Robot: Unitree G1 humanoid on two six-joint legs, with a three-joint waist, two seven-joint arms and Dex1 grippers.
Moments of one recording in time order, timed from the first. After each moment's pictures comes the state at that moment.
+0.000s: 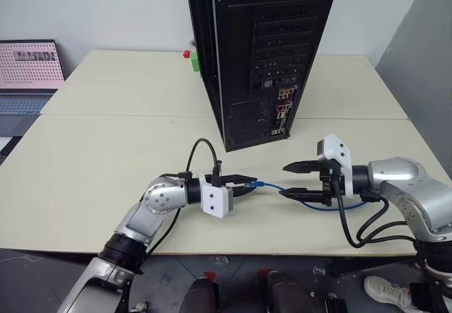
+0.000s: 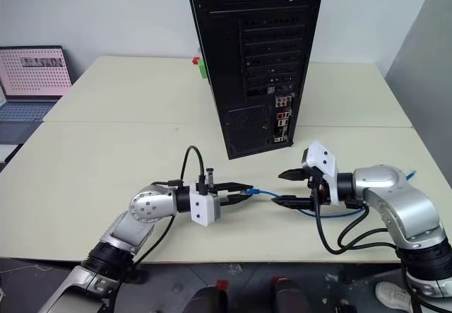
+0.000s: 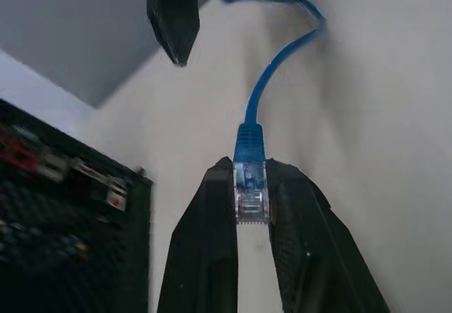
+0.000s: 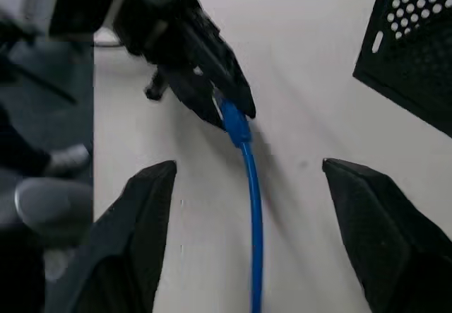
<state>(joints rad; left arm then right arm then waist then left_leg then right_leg) -0.43 0.52 -0.28 0.21 0.20 -0.81 -0.77 -0.39 -0.69 0.03 -0.40 0.53 0.83 1.02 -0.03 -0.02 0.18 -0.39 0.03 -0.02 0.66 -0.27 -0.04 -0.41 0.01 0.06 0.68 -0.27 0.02</state>
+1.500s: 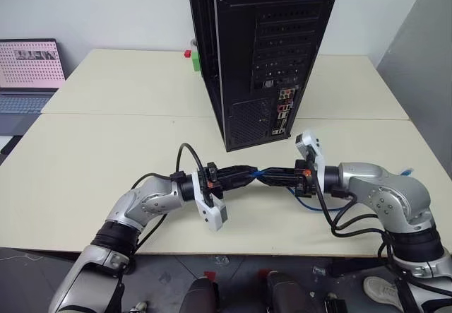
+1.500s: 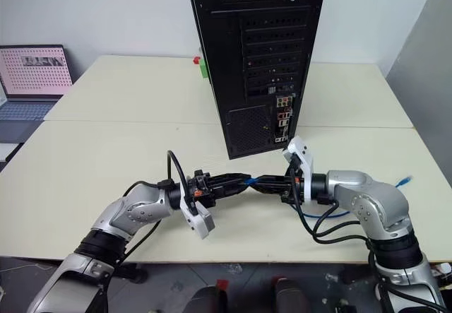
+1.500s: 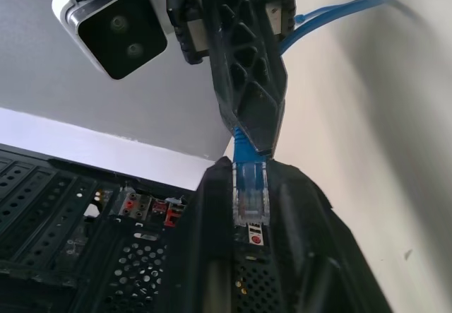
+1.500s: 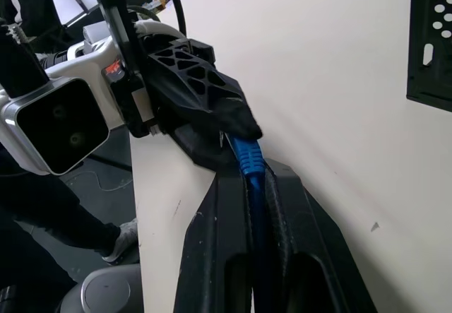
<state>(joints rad) -0.49 0.57 -0.29 0.32 0.48 -1.10 -0.37 -0.49 -0.55 0.07 -0.31 0.69 0.99 0.85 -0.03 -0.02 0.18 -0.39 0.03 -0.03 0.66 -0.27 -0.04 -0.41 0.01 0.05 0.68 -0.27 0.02</state>
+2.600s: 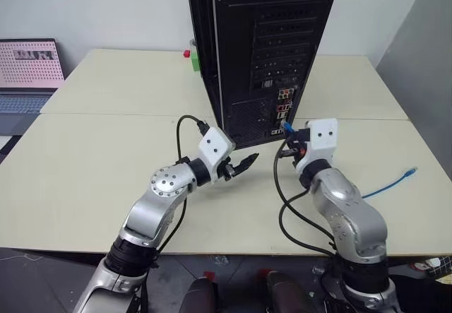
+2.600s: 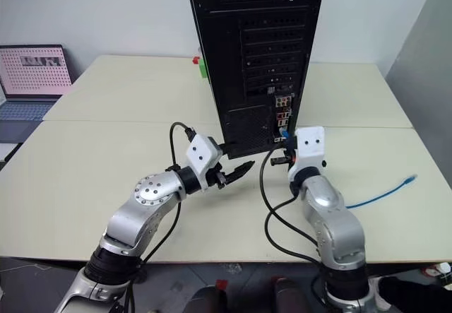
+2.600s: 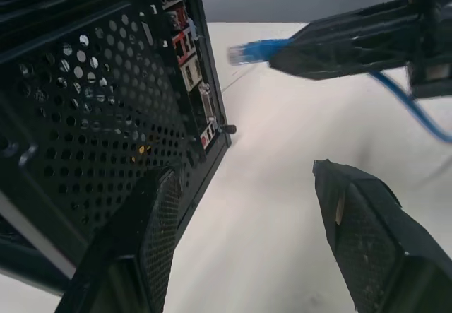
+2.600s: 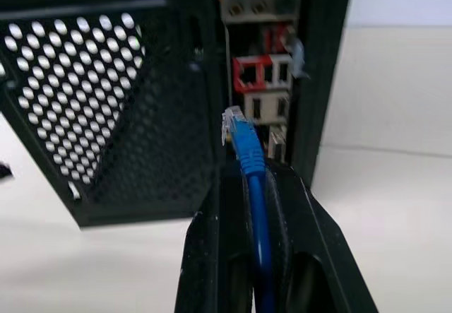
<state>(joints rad) -0.41 0.39 -0.22 -0.27 -0.25 0.41 -0.53 -0.36 -0.05 0.09 -0.45 0.15 0.75 -0.07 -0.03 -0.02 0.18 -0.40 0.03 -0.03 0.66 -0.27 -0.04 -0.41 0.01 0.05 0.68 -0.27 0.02</state>
